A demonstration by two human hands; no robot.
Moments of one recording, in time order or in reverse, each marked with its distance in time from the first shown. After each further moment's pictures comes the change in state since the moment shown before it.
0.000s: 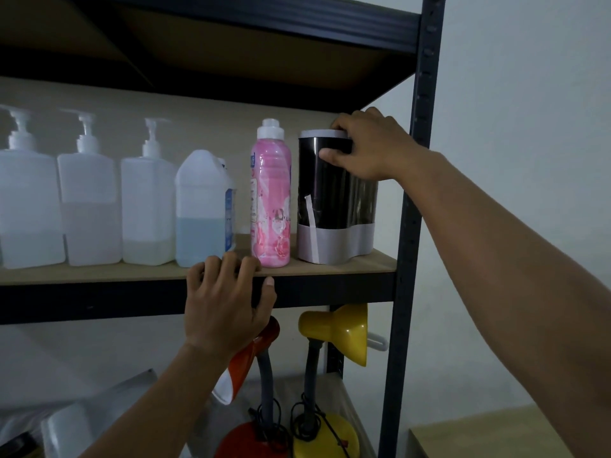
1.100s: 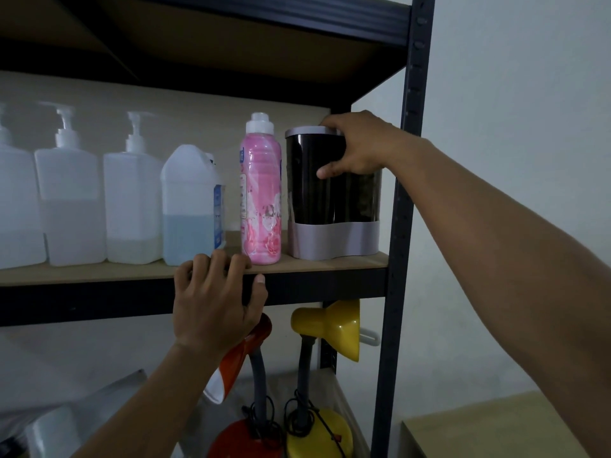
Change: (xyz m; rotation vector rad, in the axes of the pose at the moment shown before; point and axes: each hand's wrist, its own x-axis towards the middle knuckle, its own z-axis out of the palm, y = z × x) left_hand 0.001 0.000 0.003 0.007 0.030 -0.002; right_hand 0.004 -0.001 -0.007 0.131 -0.194 0.102
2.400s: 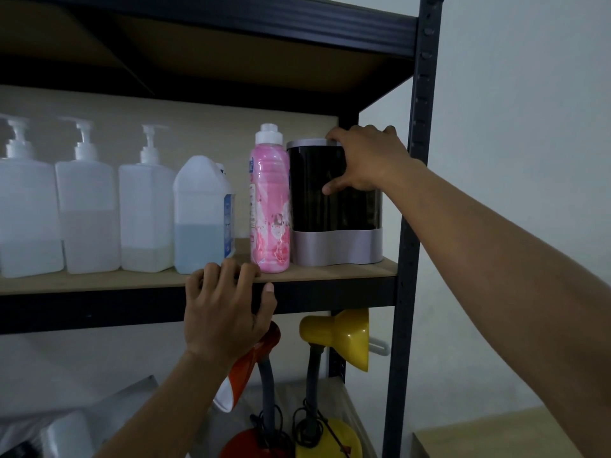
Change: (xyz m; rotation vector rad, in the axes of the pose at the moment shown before) left_hand -0.001 0.000 0.003 0.009 0.034 0.015; right_hand 0.004 -0.004 0.017 -0.292 0.101 0.042
